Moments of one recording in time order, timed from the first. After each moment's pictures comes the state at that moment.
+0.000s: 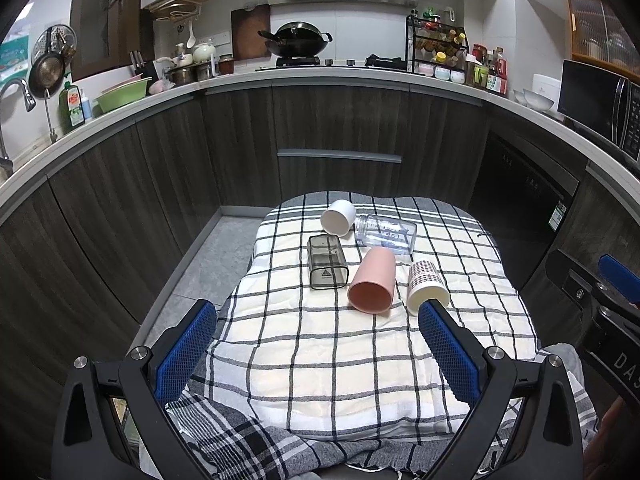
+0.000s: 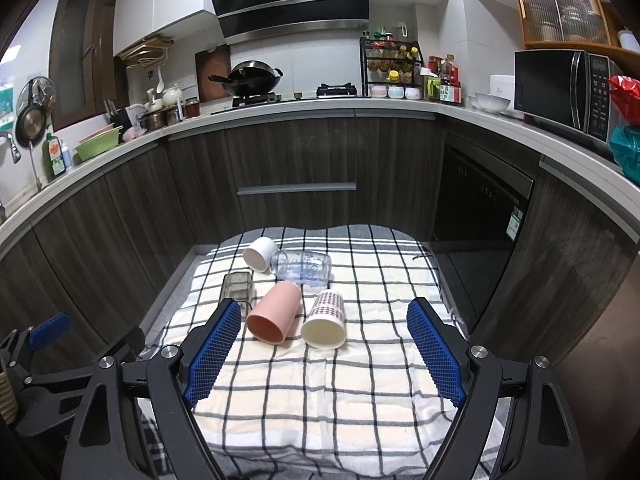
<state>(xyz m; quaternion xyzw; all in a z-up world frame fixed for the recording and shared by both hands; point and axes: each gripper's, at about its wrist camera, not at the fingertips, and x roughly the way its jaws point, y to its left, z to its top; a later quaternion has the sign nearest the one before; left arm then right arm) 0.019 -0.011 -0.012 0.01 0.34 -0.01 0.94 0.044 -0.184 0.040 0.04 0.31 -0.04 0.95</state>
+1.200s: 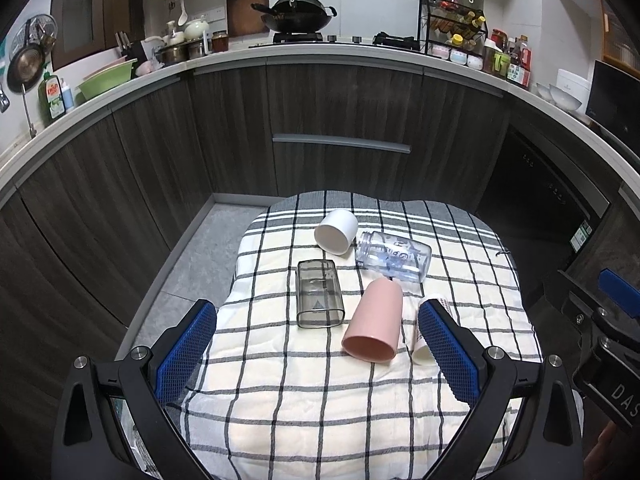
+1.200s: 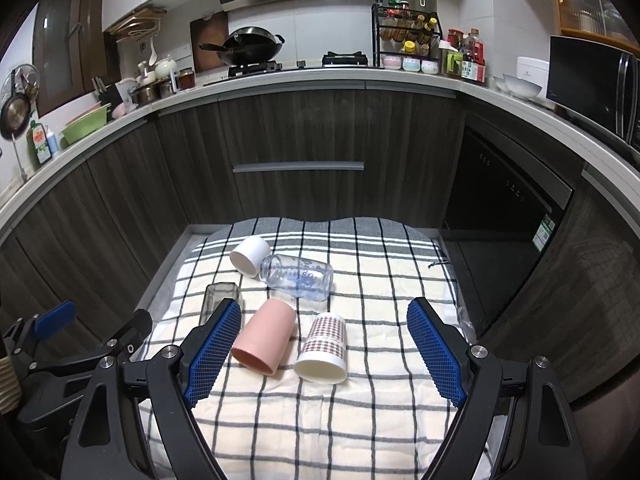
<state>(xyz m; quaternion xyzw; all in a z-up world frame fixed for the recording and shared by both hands) 0.144 -0.025 -0.017 0.00 0.38 0.00 0.92 0.165 -0.192 0.031 0.03 0.37 -0.03 0.93</state>
